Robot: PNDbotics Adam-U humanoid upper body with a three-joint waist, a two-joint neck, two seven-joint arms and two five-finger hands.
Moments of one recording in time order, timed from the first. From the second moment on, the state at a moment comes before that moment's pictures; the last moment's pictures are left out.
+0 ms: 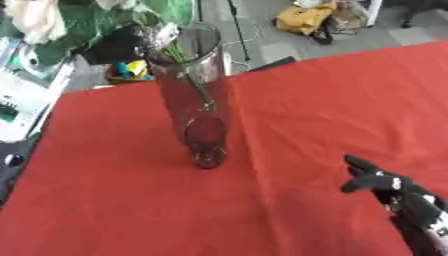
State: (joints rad) left arm -1.13 0.57 -0.19 -1.53 -0.27 -0.12 -0.44; right arm -0.23 -0.17 0.07 -1.98 0.03 -0.28 0.37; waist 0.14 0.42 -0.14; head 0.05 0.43
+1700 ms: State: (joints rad) left arm -1.13 0.59 -0.18 -1.54 -0.27 -0.16 -0.60; right arm -0.23 -0.17 0.06 -1.98 0.02 -0.27 0.37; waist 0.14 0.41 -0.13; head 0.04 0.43
